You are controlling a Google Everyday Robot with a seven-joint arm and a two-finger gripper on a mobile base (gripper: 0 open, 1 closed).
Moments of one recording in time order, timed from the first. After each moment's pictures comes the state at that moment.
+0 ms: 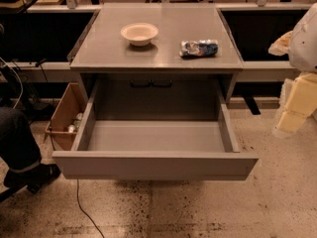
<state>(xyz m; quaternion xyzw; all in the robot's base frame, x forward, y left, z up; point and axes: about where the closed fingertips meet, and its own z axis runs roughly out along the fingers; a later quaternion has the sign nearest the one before) 0.438 -0.217 0.976 -0.60 0.78 -0.03 0.16</state>
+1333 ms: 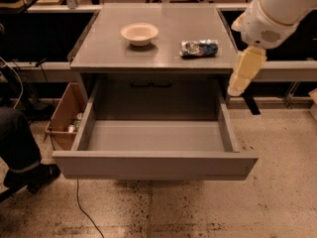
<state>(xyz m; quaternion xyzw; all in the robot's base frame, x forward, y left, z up) 0.567 -0.182 0.960 -0.62 0.75 -0.05 0.22</state>
